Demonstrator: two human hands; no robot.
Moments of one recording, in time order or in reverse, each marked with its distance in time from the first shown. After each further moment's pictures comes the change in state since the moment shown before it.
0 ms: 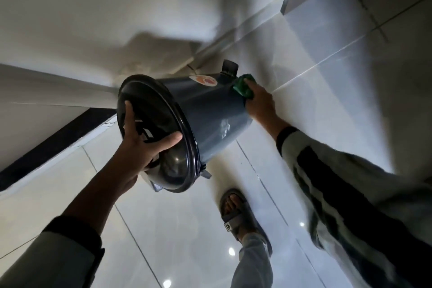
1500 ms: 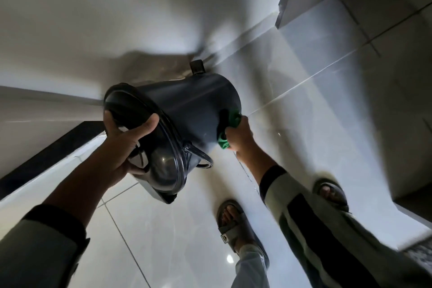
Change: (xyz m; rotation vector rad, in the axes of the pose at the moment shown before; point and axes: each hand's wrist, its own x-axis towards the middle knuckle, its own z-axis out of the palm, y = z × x) left_hand 0.019 0.044 -0.015 -0.243 0.025 -0.278; right_hand -0.051 -0.040 0.023 0.601 -0.100 0.494
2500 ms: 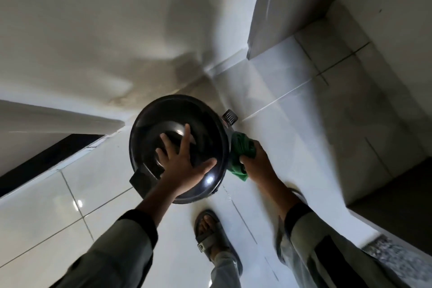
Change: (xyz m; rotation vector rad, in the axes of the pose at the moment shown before) left_hand -0.043 -0.042 0.127 0.754 -0.031 0.292; right_hand -0.051 0.030 -0.121 -0.134 0.039 -0.228
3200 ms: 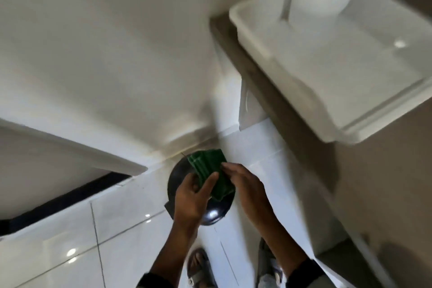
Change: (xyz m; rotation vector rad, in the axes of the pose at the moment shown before) left_hand -0.226 0.168 -0.094 -0.900 0.269 0.123; right_hand -0.250 -0.198 -0.118 -0.032 -0.157 -0.487
